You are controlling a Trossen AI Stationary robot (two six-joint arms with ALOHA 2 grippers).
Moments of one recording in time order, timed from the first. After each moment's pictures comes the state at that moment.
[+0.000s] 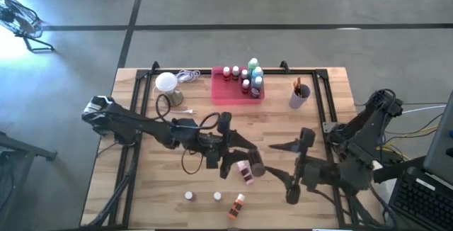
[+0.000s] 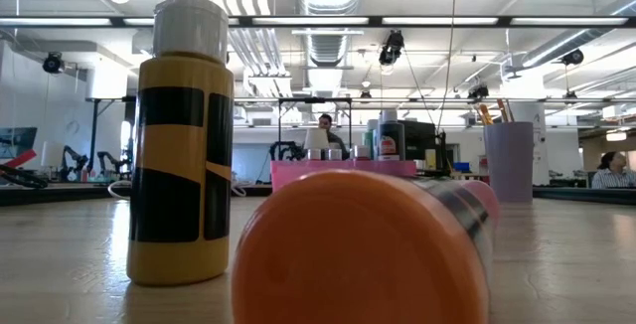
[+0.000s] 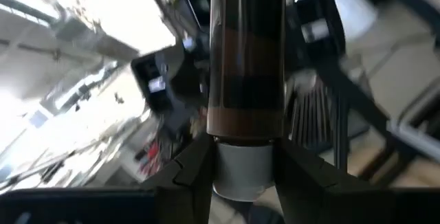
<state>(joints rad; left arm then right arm) -0.30 1.58 1.34 0.52 -0.07 0.84 0.82 1.43 1.47 -0.08 1.08 -0.39</state>
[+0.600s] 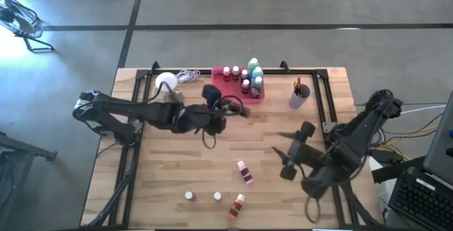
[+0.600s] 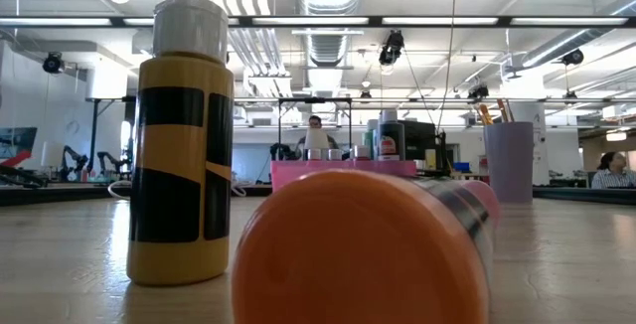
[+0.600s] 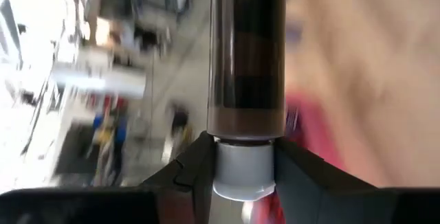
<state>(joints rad) -0.14 1.44 1.34 -0.32 -0.69 0.88 0.76 1.43 1.38 -1.11 1.10 0.81</state>
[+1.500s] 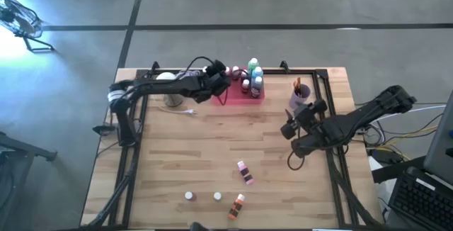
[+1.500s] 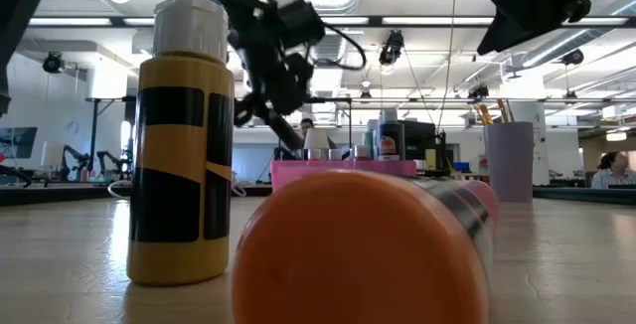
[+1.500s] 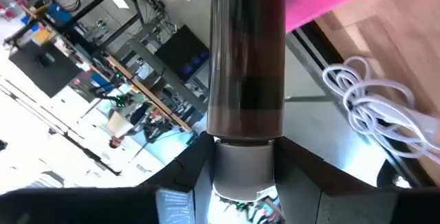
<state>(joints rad) 0.35 1.79 1.34 -0.46 -0.98 1.40 0.42 1.17 0.92 -1.22 1.13 1.18</state>
